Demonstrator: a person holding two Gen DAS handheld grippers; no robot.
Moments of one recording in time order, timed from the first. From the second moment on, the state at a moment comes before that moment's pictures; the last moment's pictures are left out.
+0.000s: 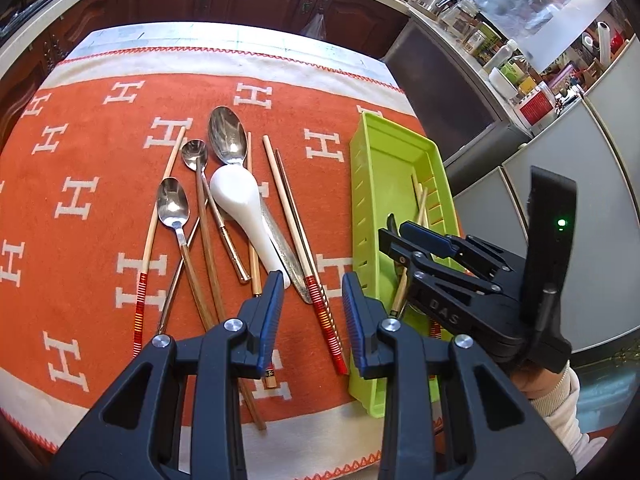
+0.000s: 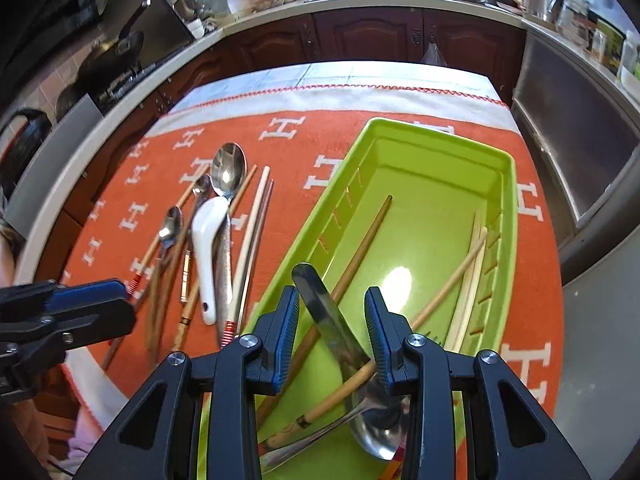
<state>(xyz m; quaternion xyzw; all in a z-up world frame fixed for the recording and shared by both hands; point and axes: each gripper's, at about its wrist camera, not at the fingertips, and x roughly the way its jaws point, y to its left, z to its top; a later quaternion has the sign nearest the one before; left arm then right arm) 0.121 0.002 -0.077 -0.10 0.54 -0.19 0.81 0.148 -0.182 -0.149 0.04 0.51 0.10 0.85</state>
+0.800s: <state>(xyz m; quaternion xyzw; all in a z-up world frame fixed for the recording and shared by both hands) 0.120 0.011 -0.082 -0.12 0.54 -0.19 0.81 0.174 -0.215 -0.160 0.25 0.53 0.06 0.81</state>
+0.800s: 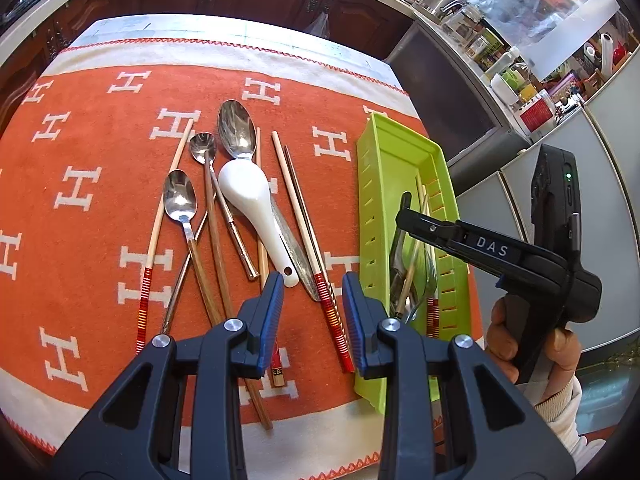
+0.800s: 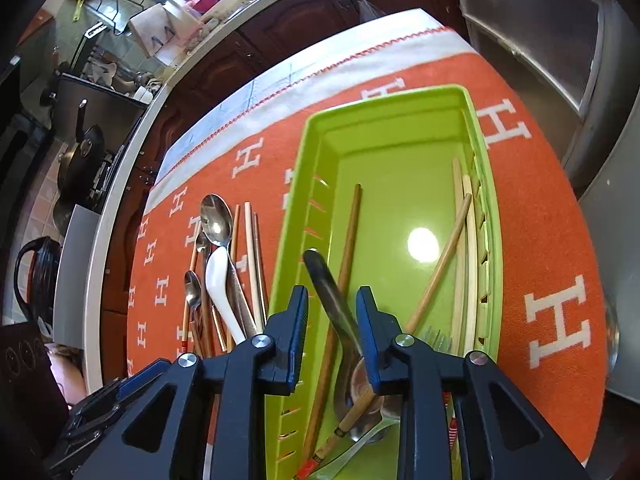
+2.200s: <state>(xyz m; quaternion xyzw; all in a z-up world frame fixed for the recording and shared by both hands) 0.111 0.067 -0.089 -0.10 0.53 -0.13 0.83 0.116 -0.143 -0.072 0.14 0.53 0.09 0.83</state>
